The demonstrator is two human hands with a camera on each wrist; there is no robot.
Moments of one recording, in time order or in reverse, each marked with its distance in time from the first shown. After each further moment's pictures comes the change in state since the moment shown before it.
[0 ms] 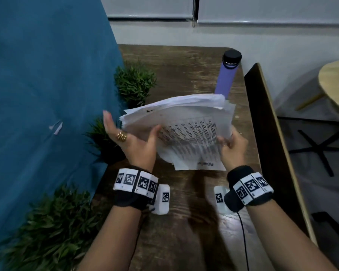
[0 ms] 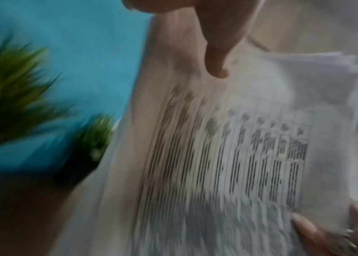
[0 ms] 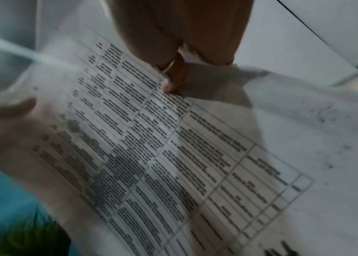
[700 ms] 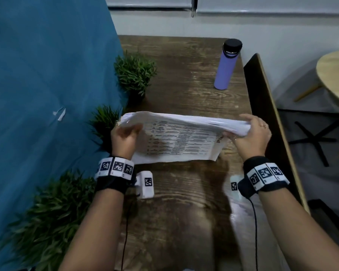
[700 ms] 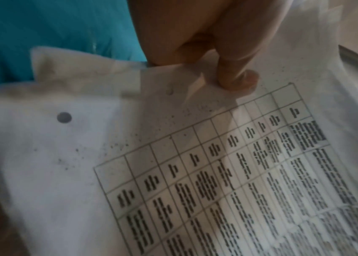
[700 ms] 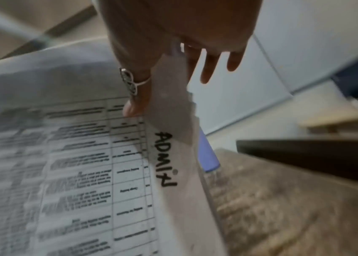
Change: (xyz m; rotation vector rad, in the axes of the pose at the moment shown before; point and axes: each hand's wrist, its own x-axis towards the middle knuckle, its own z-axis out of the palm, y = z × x) left_hand 0.013 -0.035 -0.040 -0.147 -0.275 -0.403; right_hand -0.006 0.017 -0.038 -0.458 0.105 0.035
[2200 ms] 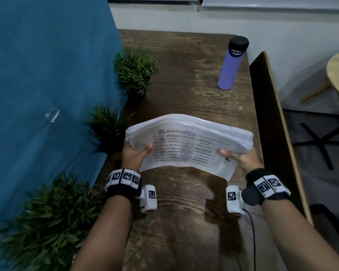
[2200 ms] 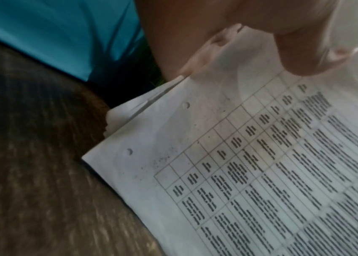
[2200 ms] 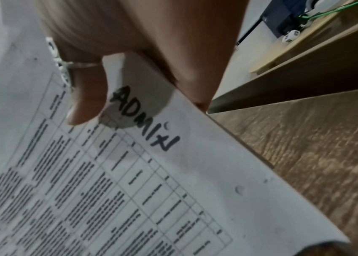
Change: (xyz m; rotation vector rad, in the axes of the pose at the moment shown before) left_hand -0.012 -0.058 0.022 -0.080 -0.048 -0.249; right_hand -0.005 0.044 0.023 0.851 -0.512 0.409
